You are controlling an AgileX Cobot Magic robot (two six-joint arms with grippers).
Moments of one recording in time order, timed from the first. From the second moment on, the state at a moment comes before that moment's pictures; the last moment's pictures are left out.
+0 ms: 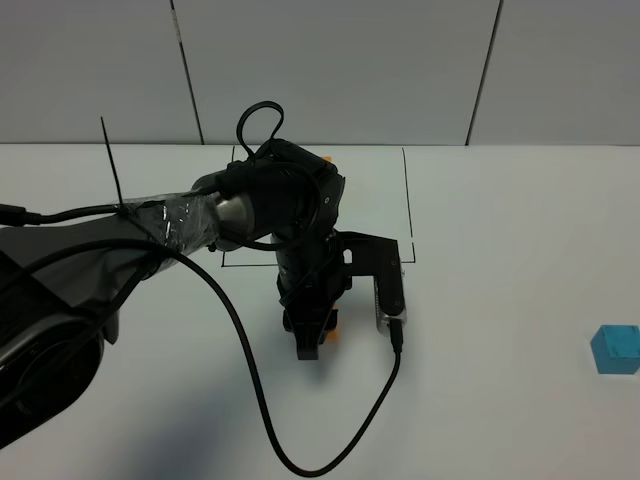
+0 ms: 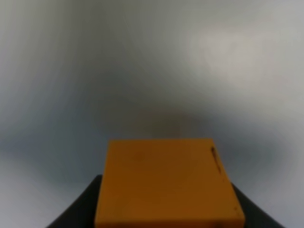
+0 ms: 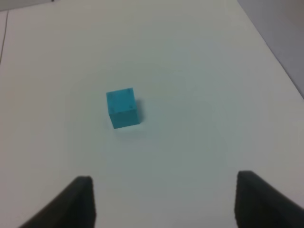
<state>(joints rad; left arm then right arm) -0.64 2.30 -1.78 -0.03 0.97 0.95 0.02 0.04 -0.50 -0.21 1.08 0.27</state>
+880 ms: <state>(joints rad) -0.64 2.35 -1.78 0.01 0.97 0.95 0.02 0.04 -0.50 -0.21 1.08 0.27</state>
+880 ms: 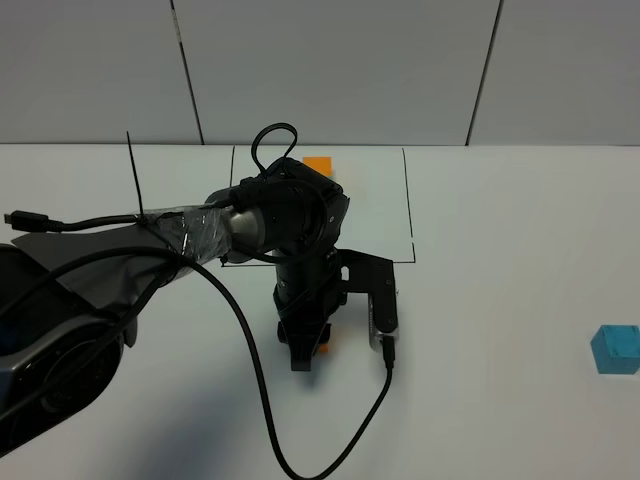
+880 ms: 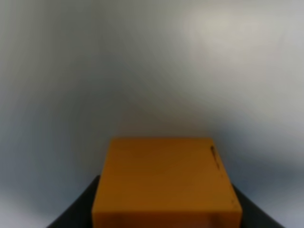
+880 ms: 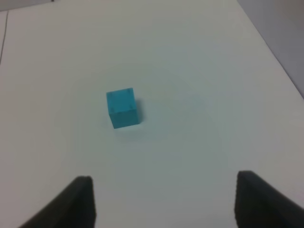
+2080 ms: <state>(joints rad) -0.64 2.35 -1.78 0.01 1.00 0.89 0.02 0.04 -0.50 -0.21 1.08 0.27</state>
